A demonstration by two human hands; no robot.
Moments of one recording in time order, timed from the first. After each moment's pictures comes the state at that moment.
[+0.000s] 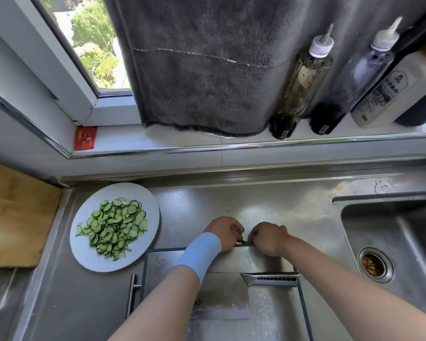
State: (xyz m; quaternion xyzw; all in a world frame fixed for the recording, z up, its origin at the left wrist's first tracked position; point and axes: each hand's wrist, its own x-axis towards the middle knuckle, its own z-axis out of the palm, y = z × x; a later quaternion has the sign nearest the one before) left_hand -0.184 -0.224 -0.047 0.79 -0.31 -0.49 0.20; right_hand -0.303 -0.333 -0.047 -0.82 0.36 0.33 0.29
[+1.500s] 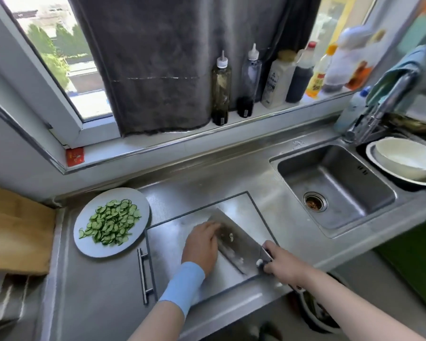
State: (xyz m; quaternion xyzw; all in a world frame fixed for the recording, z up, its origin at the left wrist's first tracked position) left_hand -0.281 -0.046 -0.003 0.78 -0.54 -0.19 0.25; right_hand -0.511 -0.137 0.002 -0.71 0.49 0.10 0.49
